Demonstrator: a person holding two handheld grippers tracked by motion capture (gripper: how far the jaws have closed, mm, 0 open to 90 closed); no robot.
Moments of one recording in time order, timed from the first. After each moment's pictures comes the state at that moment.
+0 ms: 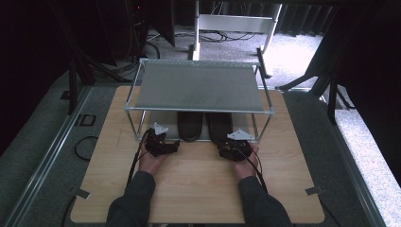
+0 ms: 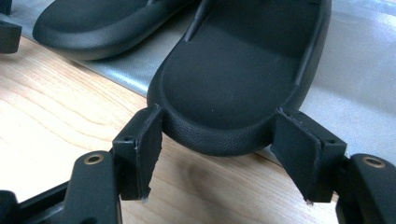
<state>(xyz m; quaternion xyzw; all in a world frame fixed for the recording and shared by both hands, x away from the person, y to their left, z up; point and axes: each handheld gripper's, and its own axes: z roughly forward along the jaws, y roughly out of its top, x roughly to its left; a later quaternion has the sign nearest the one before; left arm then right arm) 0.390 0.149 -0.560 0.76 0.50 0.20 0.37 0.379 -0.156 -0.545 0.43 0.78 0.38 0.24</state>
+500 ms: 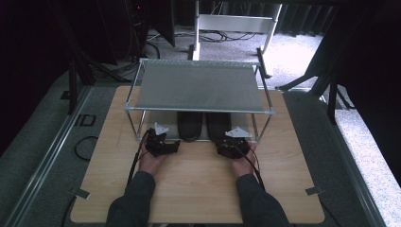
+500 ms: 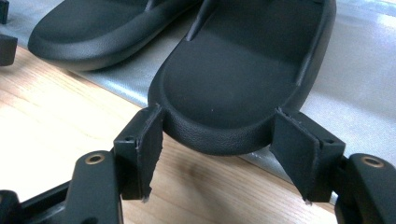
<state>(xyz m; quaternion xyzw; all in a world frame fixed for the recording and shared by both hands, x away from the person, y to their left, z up) 0.390 0.148 -0.560 0.76 0.50 0.20 0.37 0.386 -0.150 -0.546 0.44 0.78 0.38 0.24</state>
